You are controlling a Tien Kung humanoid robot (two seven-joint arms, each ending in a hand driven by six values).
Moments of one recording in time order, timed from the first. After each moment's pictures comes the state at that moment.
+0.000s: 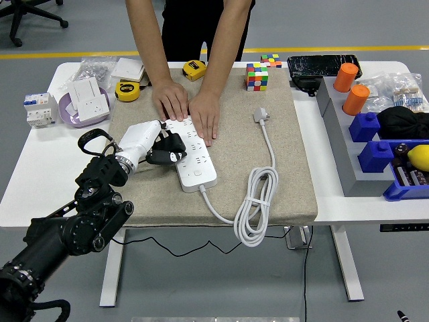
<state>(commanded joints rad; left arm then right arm) -0.56 0.00 -1.03 -0.75 2.11 0.24 0.05 0.07 -0.11 1.49 0.18 -1.43 -0.05 0.03</state>
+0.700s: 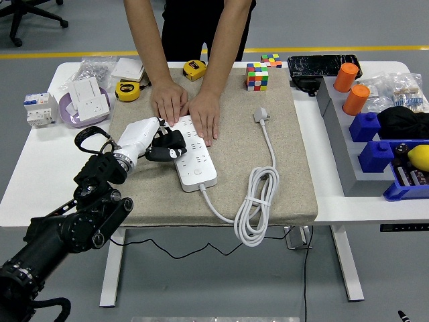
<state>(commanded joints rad) -0.57 0.00 -1.04 -0.76 2.10 0.25 0.04 0.07 -0.11 1.50 0.18 -1.43 -0.06 0.03</state>
